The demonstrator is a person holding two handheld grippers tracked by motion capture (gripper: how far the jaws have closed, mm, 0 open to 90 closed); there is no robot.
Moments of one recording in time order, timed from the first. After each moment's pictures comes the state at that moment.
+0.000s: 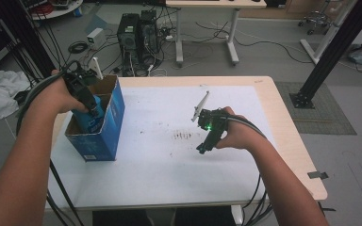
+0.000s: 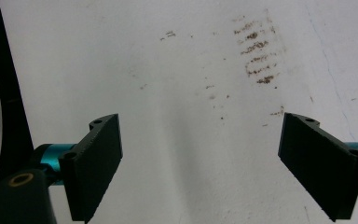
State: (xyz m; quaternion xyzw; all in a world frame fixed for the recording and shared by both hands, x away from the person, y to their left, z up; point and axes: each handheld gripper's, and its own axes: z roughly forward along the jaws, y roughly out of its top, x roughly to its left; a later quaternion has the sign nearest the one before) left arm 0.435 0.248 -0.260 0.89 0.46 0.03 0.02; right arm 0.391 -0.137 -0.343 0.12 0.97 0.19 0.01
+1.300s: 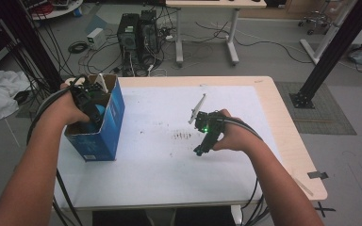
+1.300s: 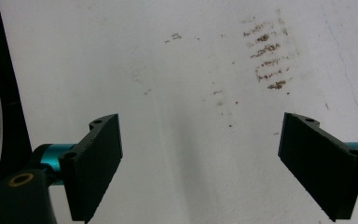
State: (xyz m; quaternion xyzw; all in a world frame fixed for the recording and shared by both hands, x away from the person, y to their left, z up) left arm 0.435 0.248 -0.299 0.91 0.42 0.03 0.02; right arm 0.391 -0.130 -0.353 0.12 0.97 0.19 0.00
